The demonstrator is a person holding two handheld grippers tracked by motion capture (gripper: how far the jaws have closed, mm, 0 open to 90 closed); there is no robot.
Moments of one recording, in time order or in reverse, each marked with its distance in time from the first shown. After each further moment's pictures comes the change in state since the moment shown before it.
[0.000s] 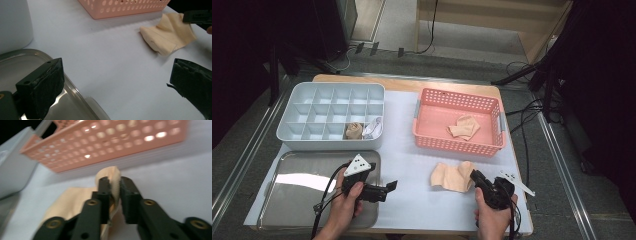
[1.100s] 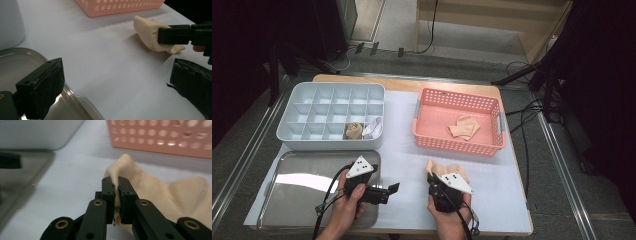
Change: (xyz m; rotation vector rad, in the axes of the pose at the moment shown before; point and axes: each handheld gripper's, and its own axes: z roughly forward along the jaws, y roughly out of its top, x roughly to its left) left arm -0.005 -0.002 0.002 0.012 -0.012 0.013; right arm 0.114 -0.050 0.028 0.049 0.069 -0.390
